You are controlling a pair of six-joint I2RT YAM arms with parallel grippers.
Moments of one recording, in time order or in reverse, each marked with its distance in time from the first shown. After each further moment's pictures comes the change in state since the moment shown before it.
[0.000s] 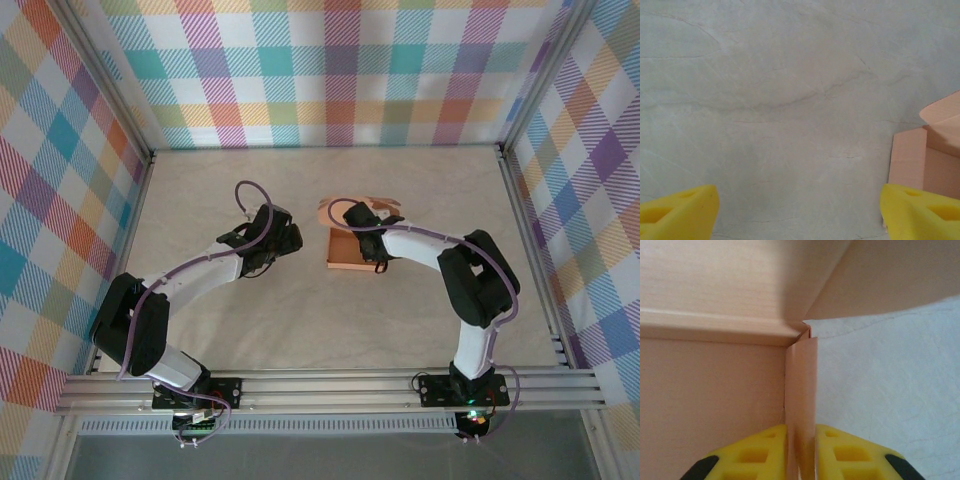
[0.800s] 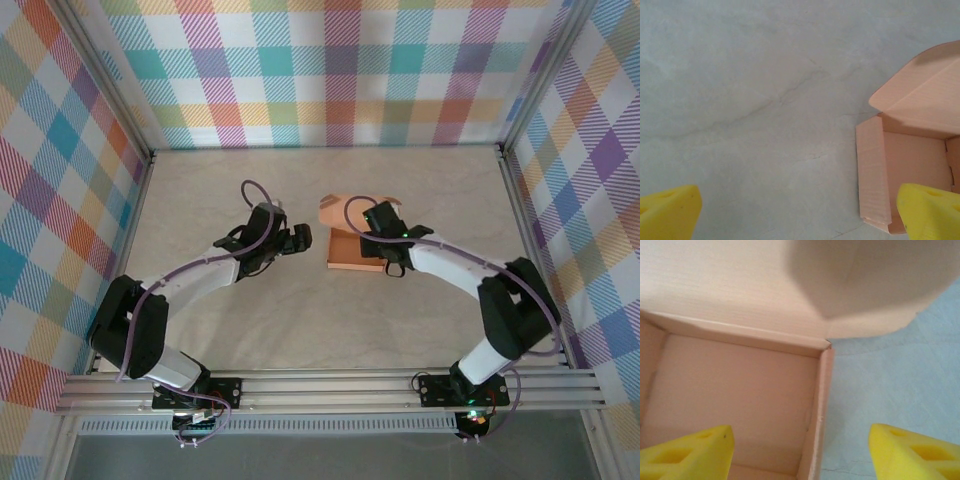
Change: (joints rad) left arm 0.037 -0.028 -0.064 0.183 0.146 0.204; right arm -0.045 -0.293 -0.188 0.197 -0.208 -0.141
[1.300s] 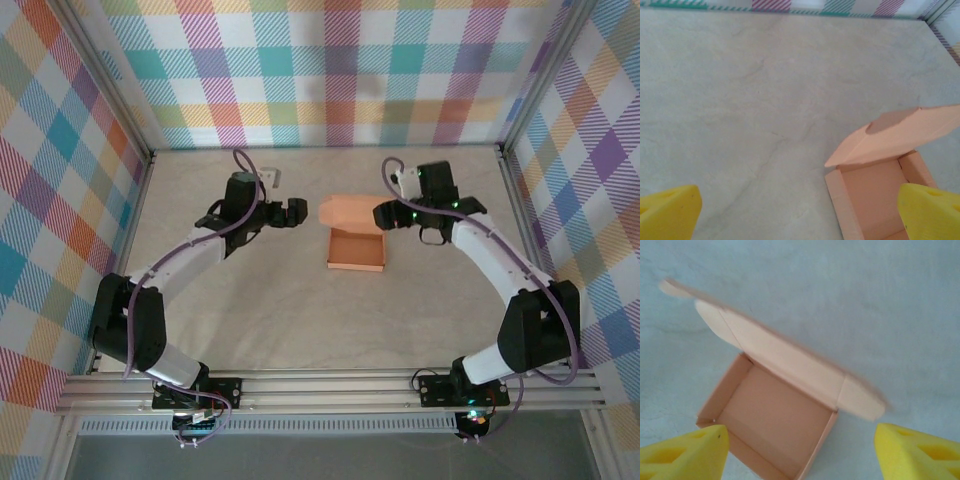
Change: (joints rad) left arm 0.159 0.045 0.180 0.026 0.293 0.292; right arm -0.277 -0.070 0.246 -0.155 -0.532 -0.430
